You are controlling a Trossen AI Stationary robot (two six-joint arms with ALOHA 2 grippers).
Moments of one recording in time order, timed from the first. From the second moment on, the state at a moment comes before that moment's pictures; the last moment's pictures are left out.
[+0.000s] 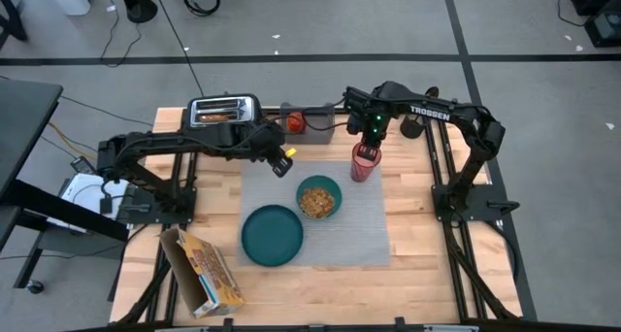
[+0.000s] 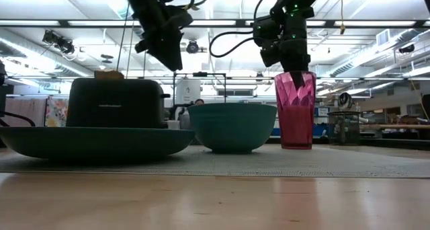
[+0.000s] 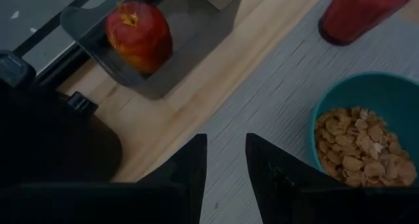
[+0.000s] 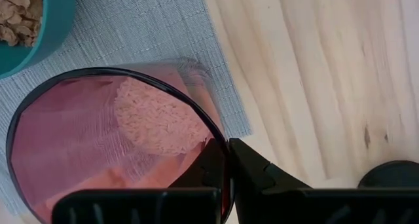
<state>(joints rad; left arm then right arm) 0.21 1.47 1.22 -0.71 -0.31 -0.42 -0.53 1.71 1.48 -1.28 -0.10 -0.13</state>
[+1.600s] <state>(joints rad) 0.21 1.47 1.22 -0.84 -0.31 -0.43 -0.52 1.72 1.49 -1.27 -0.05 -0.12</state>
